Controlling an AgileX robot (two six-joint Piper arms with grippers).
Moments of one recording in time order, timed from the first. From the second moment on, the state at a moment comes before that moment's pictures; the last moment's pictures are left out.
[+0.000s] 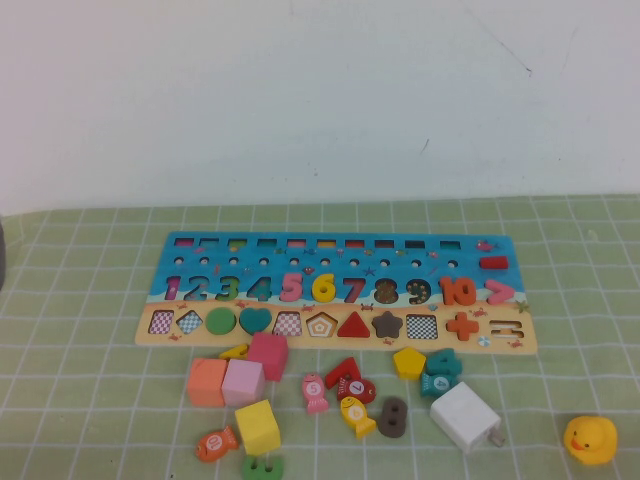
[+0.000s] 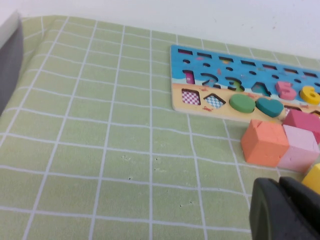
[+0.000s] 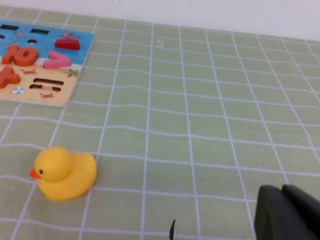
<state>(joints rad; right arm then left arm) -0.07 -0.01 0.02 -0.01 0.42 -0.13 -0.12 -0.01 0.03 -0.01 0.35 -0.27</state>
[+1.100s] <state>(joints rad) -0.07 -0.01 0.02 -0.01 0.42 -0.13 -0.12 -0.01 0.02 -0.12 0.36 0.03</state>
